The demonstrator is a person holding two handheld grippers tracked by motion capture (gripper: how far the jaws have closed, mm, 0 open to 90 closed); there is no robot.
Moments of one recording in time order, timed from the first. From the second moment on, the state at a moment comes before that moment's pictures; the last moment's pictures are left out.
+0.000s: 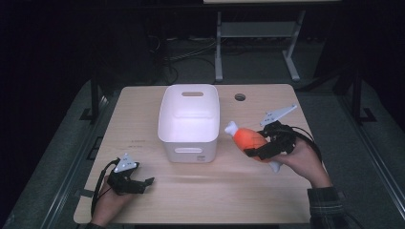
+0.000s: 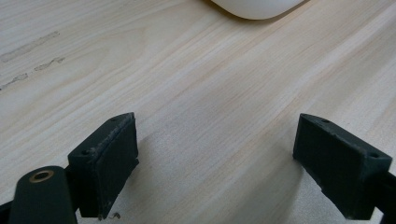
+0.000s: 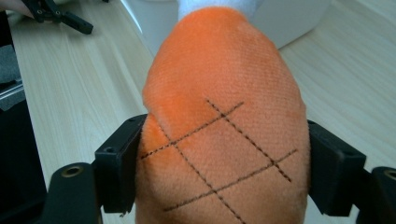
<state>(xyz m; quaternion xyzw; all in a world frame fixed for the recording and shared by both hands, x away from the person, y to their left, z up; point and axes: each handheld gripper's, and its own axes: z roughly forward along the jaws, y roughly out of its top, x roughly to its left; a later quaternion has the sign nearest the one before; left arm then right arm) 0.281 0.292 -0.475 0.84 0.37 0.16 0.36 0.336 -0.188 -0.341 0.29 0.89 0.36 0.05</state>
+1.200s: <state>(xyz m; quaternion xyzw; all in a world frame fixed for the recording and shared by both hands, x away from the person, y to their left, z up) 0.281 0.292 -0.475 0.84 0.37 0.16 0.36 0.372 -0.127 -0.295 0.26 0.89 0.37 0.07</state>
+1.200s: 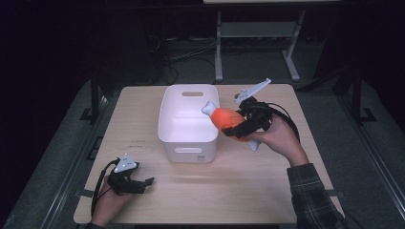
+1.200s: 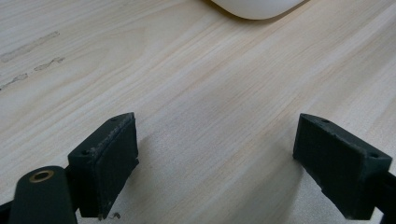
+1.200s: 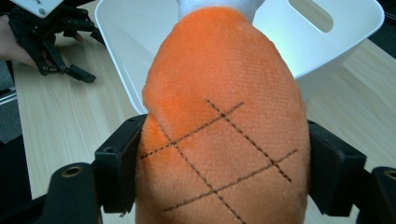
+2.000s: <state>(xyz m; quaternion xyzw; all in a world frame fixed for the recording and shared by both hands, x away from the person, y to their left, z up) 0.281 0.292 -0.475 0.84 0.37 0.16 0.36 0.399 -0.069 -0.288 0.25 0.90 0.35 0.07</state>
